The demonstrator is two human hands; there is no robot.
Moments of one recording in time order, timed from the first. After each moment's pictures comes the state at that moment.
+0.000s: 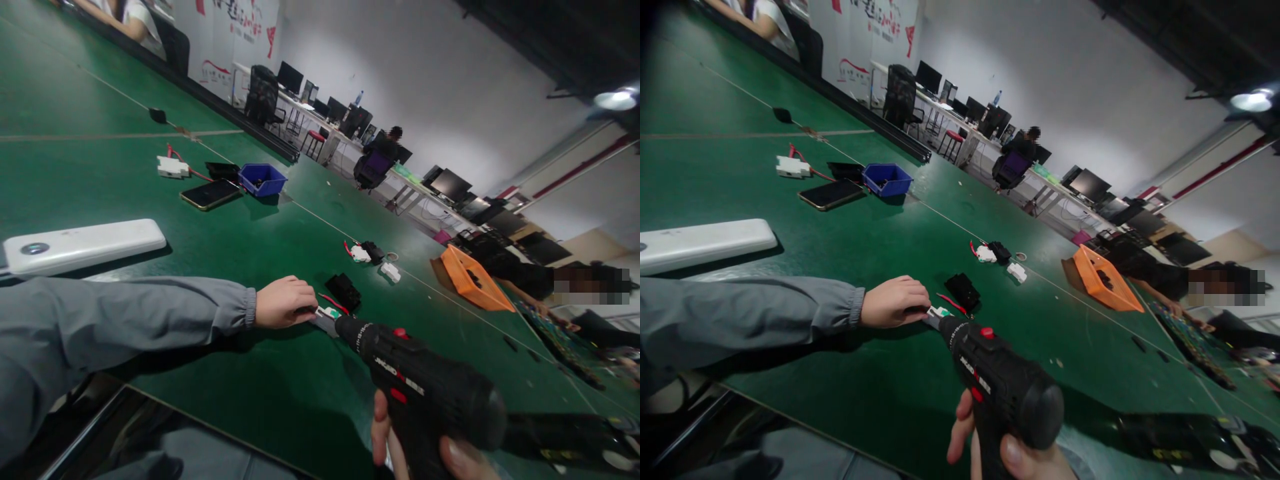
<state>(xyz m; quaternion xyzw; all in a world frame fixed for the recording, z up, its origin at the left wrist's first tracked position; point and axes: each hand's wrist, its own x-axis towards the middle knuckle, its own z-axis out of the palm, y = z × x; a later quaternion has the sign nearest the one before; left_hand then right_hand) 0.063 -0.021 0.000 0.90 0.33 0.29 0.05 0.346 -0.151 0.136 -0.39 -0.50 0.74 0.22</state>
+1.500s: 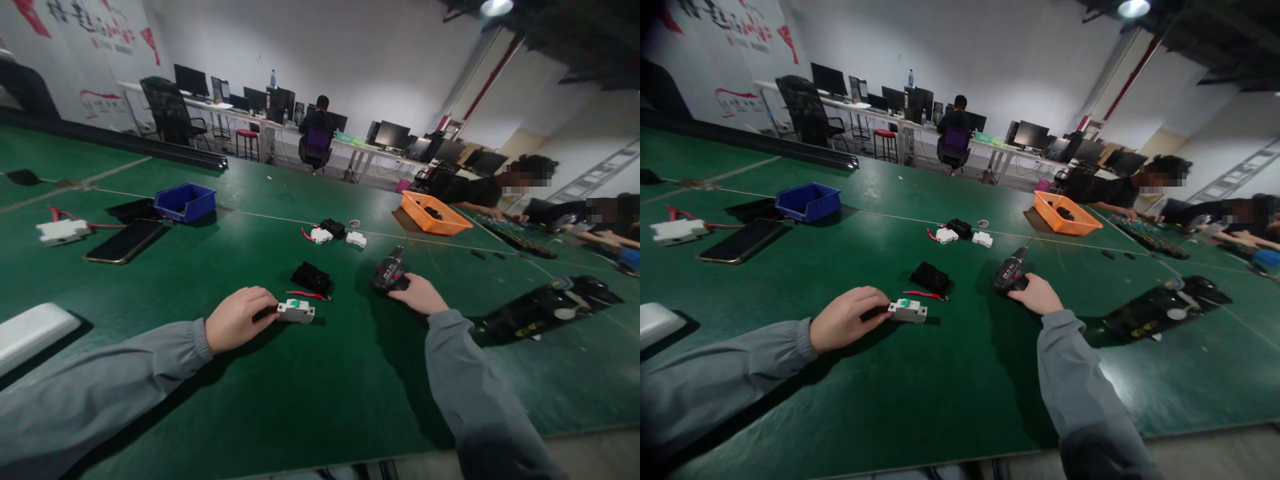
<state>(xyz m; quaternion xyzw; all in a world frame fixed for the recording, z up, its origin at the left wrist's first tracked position) 0.057 -0.014 0.003 0.90 0.34 0.27 0.07 0.520 0.017 0.034 -0.75 -0.65 0.08 0.09</state>
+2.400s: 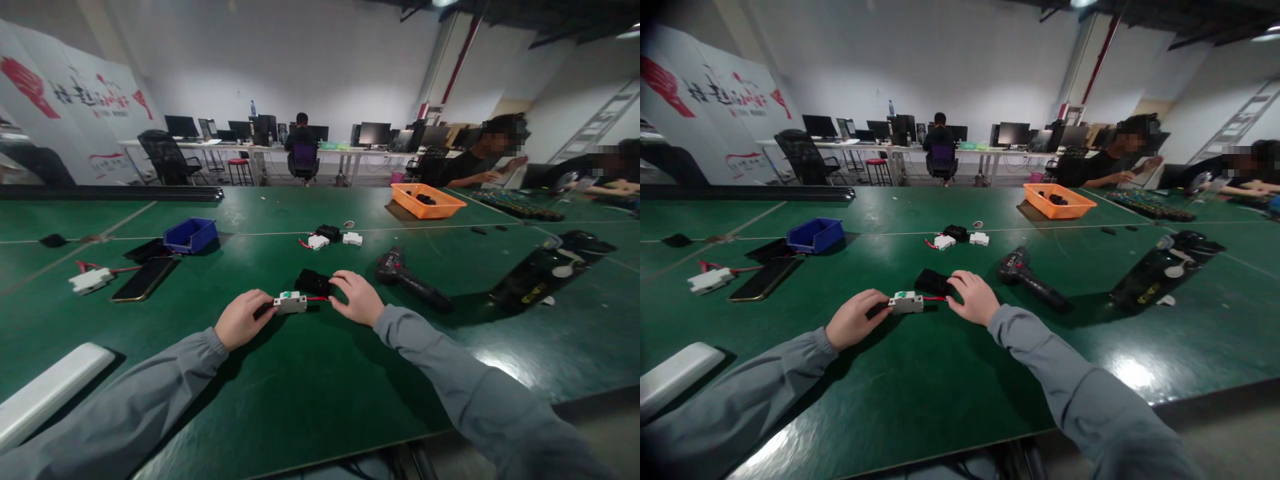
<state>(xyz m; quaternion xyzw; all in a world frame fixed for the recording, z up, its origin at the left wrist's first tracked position) 0.042 0.009 0.000 0.89 0.37 0.27 0.04 0.367 -0.005 0.005 -0.44 -0.85 -0.05 0.28</state>
